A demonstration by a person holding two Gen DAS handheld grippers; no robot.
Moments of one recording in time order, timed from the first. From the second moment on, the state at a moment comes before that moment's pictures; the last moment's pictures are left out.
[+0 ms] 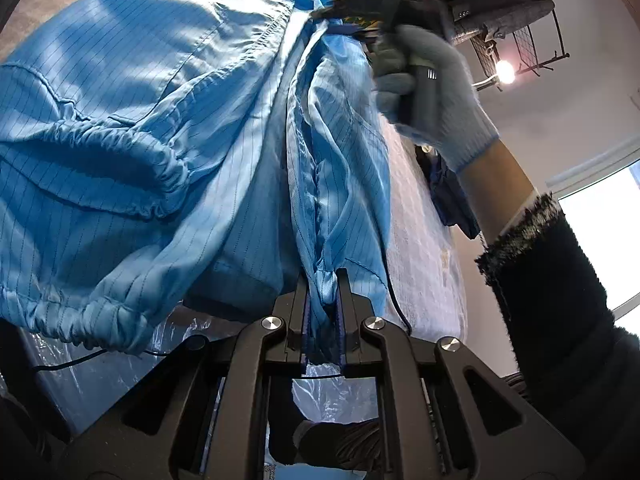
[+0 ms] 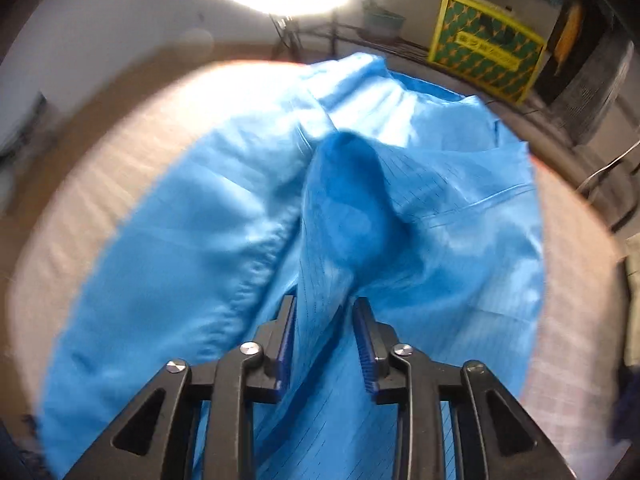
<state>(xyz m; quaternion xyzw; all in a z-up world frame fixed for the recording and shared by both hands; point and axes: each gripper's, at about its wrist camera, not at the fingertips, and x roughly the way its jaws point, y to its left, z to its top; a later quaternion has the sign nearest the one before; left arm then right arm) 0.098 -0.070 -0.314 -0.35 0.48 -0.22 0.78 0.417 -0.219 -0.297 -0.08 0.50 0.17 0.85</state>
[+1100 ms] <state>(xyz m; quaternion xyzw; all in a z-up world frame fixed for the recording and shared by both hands) 0.037 -0.027 -0.254 -0.24 0.46 -0.22 0.83 0.183 -0.280 -0.312 -0.15 0.51 0.21 0.82</state>
